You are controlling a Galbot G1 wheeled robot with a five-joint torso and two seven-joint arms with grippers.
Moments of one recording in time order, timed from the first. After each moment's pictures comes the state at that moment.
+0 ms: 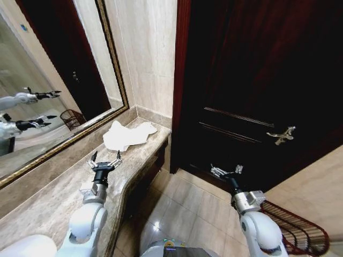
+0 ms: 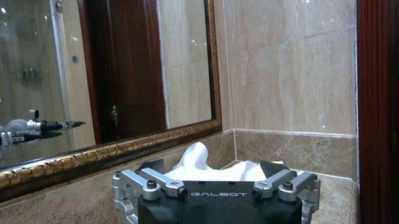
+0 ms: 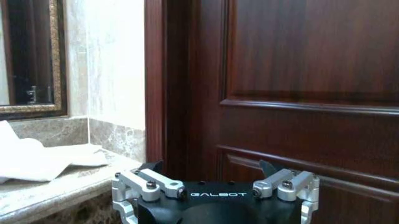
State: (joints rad) left arm 1.54 -1.32 -0.73 -2.22 -0.22 0.15 -0.16; right arm -1.54 1.44 0.67 2.20 0.15 -0.13 -0.19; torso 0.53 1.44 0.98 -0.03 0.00
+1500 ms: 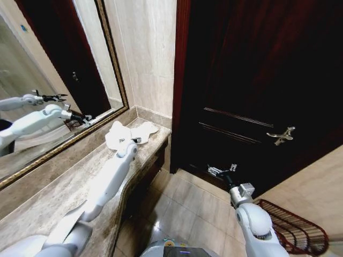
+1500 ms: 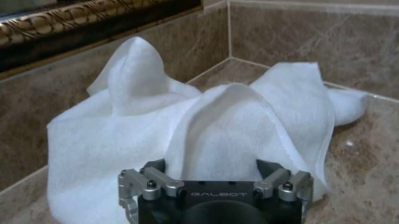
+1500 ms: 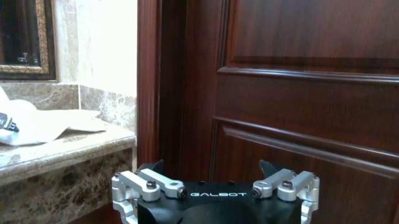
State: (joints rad) left arm 0.57 -1.18 -0.12 -1.43 -0.78 0.66 -0.75; right arm -1.46 1.38 0.64 2.05 0.13 -0.14 -0.16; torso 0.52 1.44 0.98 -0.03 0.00
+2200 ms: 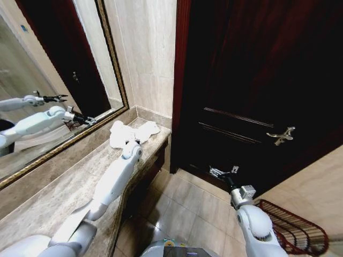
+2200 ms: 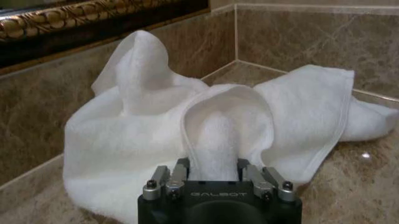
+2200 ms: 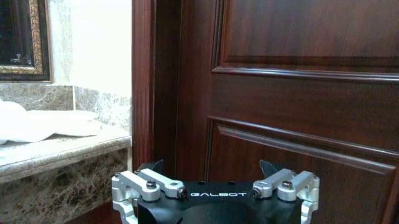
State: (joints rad) left arm 0.61 -1.18 -0.13 -1.44 -0.73 0.60 -0.75; right arm -1.47 1.39 0.65 2.05 0.14 -0.12 -0.16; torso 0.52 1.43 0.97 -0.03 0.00
